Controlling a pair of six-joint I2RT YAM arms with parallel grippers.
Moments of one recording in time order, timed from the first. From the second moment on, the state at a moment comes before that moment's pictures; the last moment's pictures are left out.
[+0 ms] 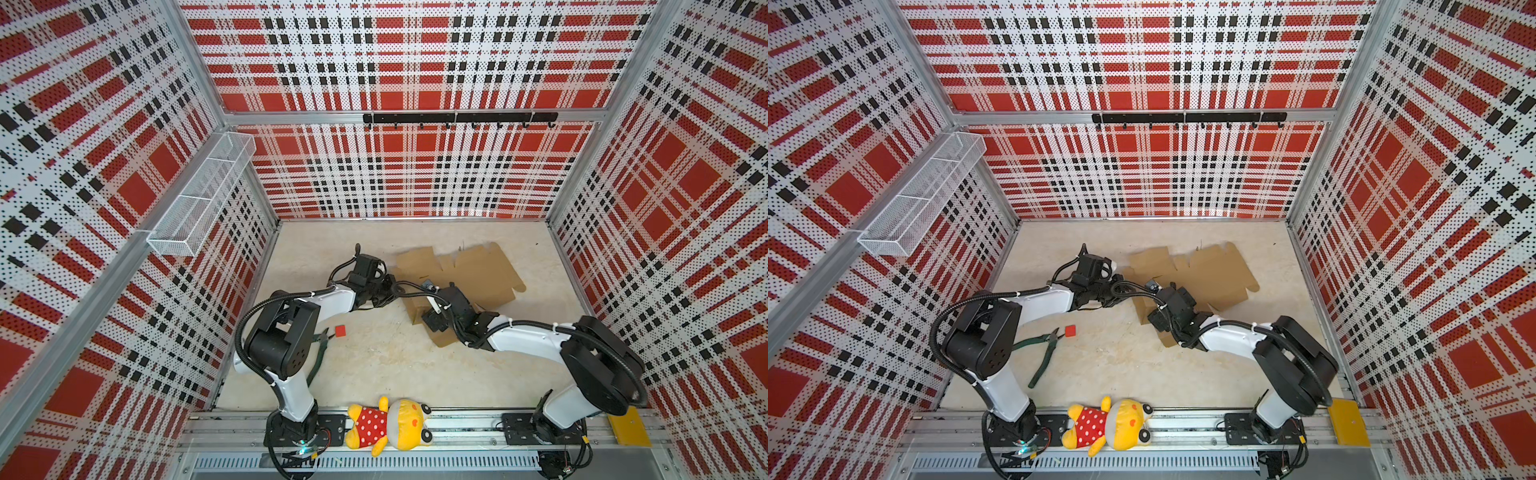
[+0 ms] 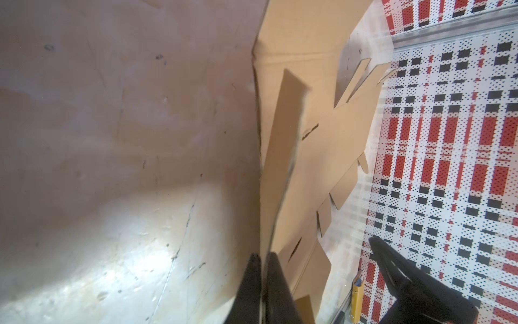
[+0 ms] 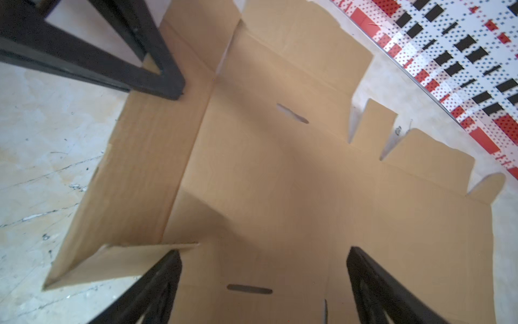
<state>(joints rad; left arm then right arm) -0.41 1.77 0.97 0.02 0.50 -0.87 0.80 1.53 0.76 0.06 0.39 -0.11</state>
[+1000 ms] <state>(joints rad) -0.32 1.72 0.97 0.03 0.54 -0.90 0.54 0.98 0.60 -0.39 0.65 0.46</state>
